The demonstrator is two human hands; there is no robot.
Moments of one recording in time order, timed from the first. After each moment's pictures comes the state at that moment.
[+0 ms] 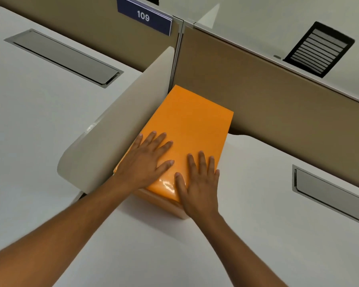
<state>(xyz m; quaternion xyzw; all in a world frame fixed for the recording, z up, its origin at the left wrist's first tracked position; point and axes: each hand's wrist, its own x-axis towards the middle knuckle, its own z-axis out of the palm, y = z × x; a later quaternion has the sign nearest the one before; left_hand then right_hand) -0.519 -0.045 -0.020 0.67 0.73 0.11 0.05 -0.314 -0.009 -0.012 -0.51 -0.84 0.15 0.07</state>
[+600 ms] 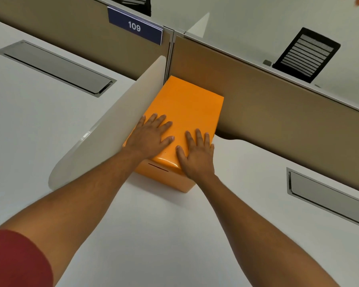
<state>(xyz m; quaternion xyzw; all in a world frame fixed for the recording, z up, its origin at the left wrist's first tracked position) -0.553 0.058 -0.012 0.66 0.74 0.08 0.05 -0.353 0.099 -0.012 -0.51 -0.85 0.14 0.07</state>
